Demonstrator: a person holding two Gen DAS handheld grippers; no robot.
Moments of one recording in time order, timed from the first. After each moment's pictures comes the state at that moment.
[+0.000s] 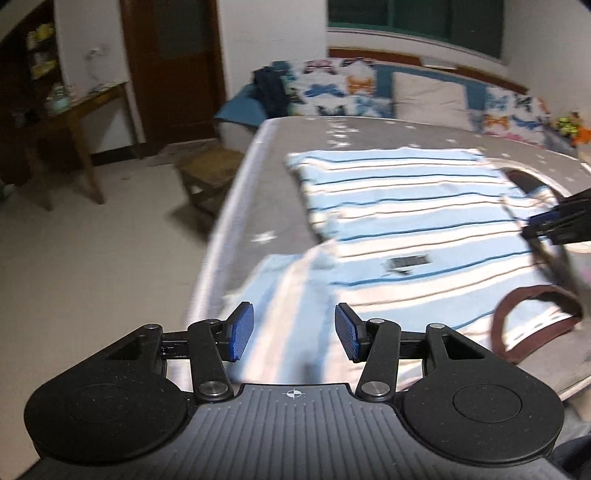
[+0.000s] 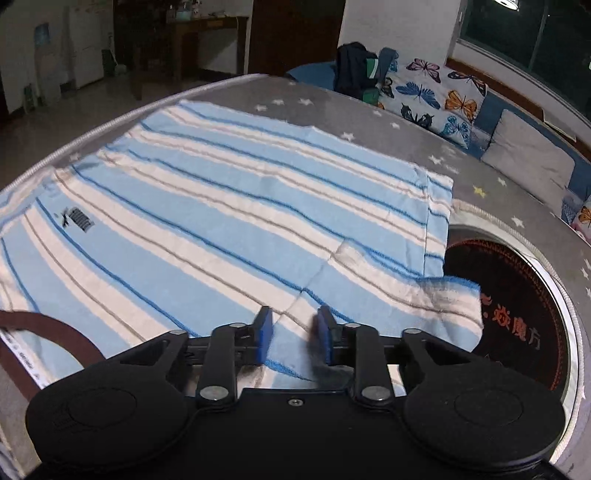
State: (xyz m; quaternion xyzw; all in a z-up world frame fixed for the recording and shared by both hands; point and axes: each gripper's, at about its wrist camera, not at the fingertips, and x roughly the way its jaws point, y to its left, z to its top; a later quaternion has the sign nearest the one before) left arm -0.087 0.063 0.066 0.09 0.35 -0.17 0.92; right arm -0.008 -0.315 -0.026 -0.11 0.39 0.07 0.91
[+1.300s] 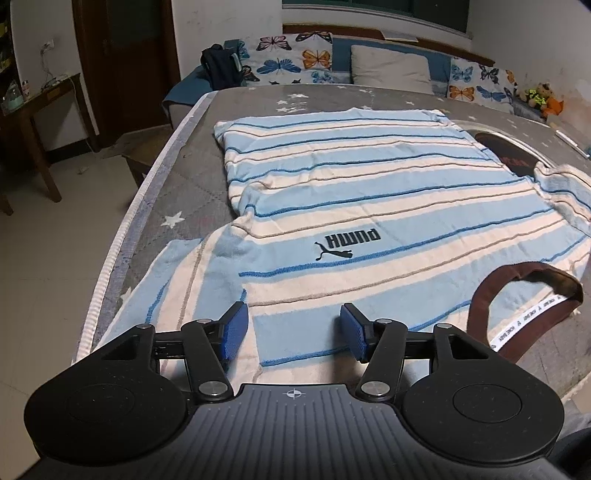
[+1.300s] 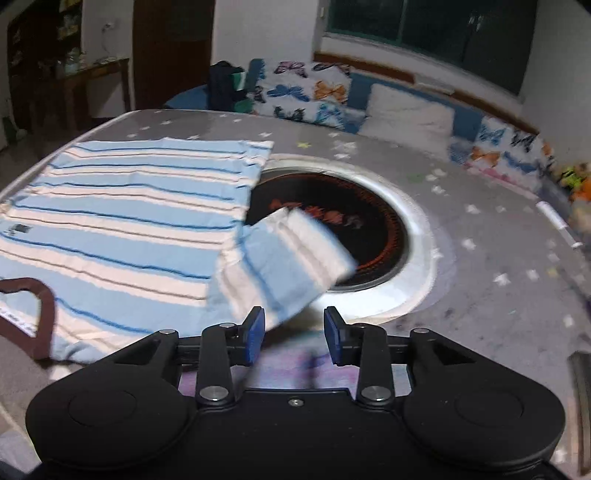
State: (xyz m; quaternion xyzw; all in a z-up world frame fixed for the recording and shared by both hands) left arm -0.063 0.019 0.016 0.10 0.39 -0.21 0.89; right arm -0.137 -0.410 -0.002 -0.05 0.33 -0.12 0.93
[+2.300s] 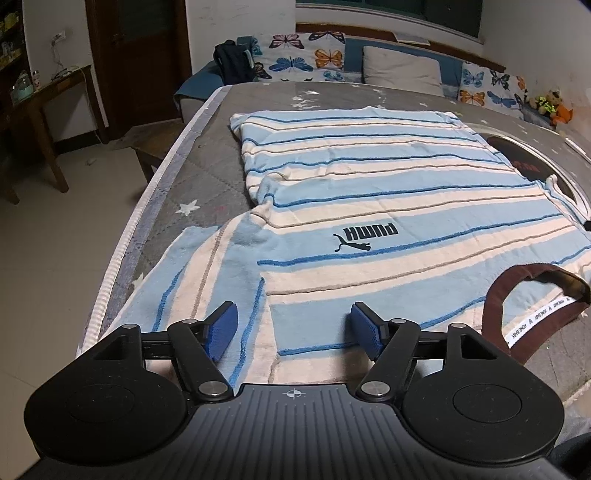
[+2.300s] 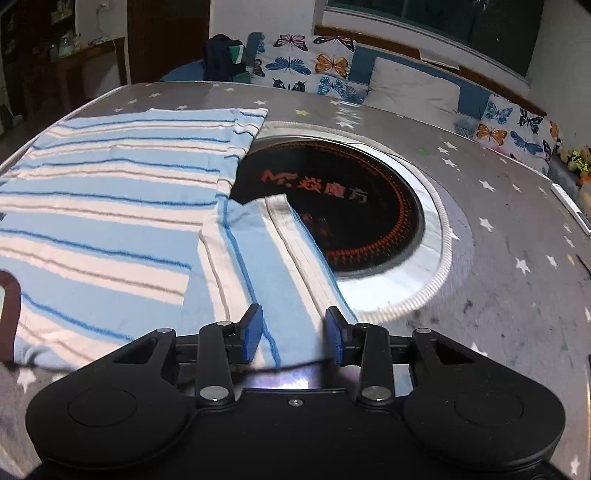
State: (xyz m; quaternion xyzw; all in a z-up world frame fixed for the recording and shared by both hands) left arm -0.062 0.029 0.011 0.09 0.39 -0.19 0.90; right arm -0.106 -0.432 -0.037 -0.02 0.39 -0.10 0.91
